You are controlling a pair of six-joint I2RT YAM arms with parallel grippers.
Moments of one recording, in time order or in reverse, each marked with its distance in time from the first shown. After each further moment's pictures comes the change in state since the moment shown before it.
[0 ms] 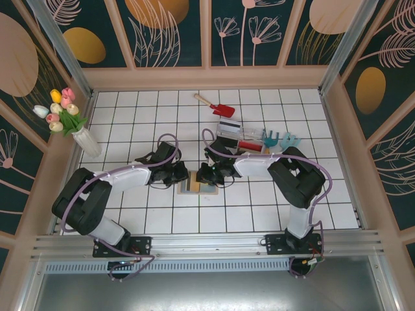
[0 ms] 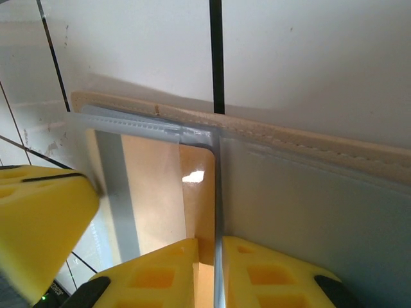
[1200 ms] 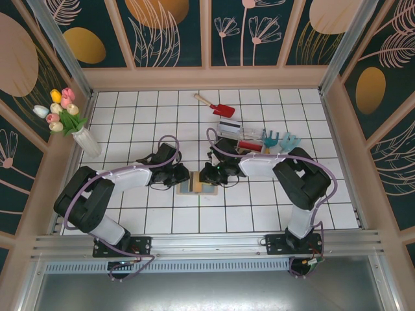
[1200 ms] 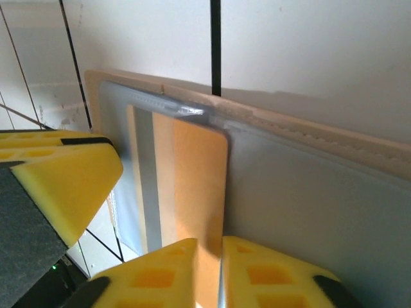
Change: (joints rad) left arm -0.001 0.017 -0.018 0.034 0.001 0.009; right arm -0.042 -0.037 -0.042 0.003 -0.082 -0.063
